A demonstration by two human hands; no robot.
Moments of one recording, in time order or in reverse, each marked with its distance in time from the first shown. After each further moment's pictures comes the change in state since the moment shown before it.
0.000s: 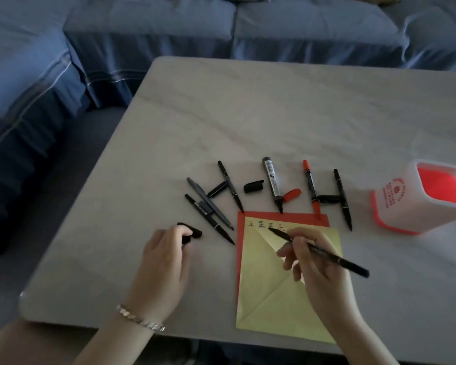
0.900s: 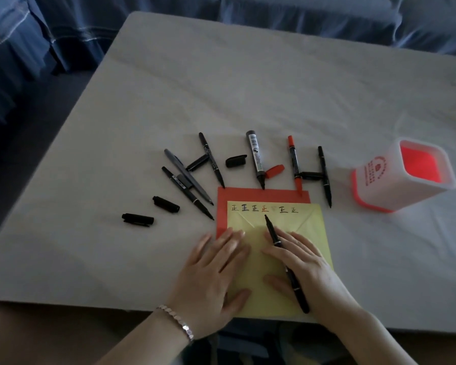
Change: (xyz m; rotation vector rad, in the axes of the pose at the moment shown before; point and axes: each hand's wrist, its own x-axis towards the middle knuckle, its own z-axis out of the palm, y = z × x) left_hand -0.038 0.044 0.063 0.201 -0.394 0.365; right_hand -0.014 0.053 -0.048 -0.886 -0.431 -0.475
